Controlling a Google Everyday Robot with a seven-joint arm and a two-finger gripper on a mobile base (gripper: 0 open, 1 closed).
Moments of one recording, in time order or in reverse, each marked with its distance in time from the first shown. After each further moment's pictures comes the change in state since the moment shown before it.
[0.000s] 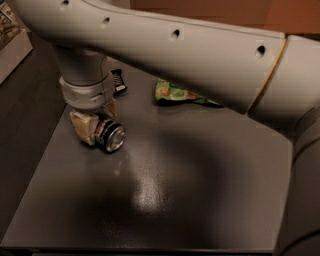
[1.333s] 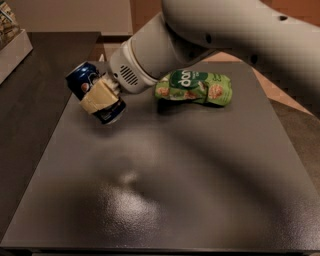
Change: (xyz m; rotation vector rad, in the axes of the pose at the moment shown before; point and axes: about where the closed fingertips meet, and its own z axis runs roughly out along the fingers) arm 0.000 -0.017 -0.093 -0.177 -0.778 -0.223
